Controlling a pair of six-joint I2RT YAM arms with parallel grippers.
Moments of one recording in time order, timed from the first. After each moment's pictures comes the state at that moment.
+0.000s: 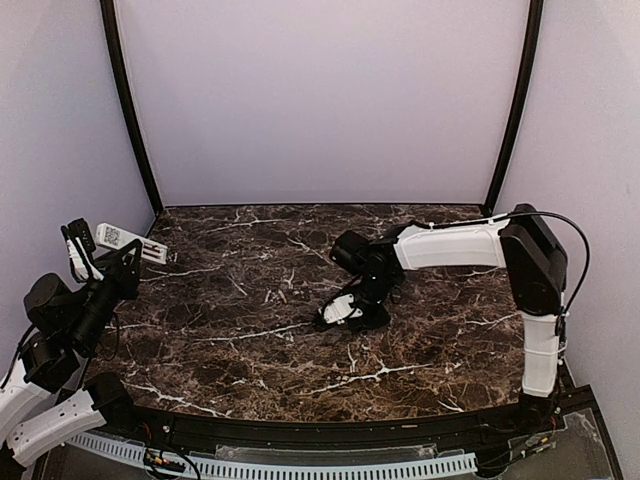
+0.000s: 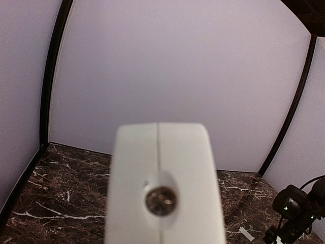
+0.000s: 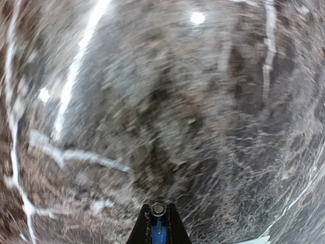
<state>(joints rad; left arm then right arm) -0.69 0.21 0.41 -0.09 -0.51 -0.27 0.89 2.01 1.45 -0.86 -0.16 -1.15</state>
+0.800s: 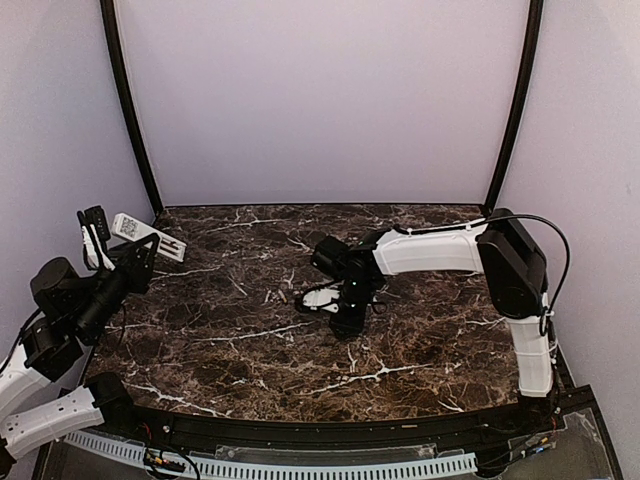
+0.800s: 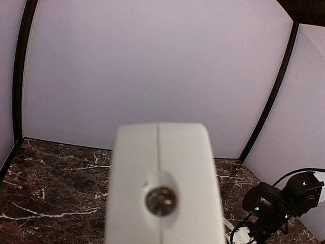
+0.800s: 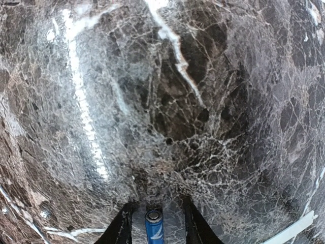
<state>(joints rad) -0.69 0.35 0.47 -0.06 -0.38 -0.31 0.94 2.14 1.60 -0.86 -0.10 -0.47</state>
